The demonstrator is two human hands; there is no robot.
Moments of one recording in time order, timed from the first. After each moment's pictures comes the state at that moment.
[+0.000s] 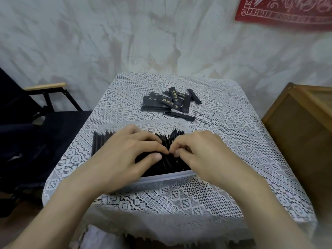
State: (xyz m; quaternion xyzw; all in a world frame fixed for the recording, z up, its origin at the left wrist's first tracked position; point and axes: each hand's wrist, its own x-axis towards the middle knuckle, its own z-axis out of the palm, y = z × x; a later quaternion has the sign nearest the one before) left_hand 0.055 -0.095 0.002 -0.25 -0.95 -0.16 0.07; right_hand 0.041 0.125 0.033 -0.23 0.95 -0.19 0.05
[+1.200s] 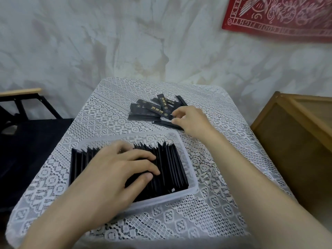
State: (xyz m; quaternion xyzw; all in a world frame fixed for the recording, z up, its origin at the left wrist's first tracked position) left_hand 0.055 -0.095 -0.002 -0.25 -0.95 -0.18 0.08; right_hand -0.117 0.132 -0.010 -0.07 0.94 -0.33 0.00
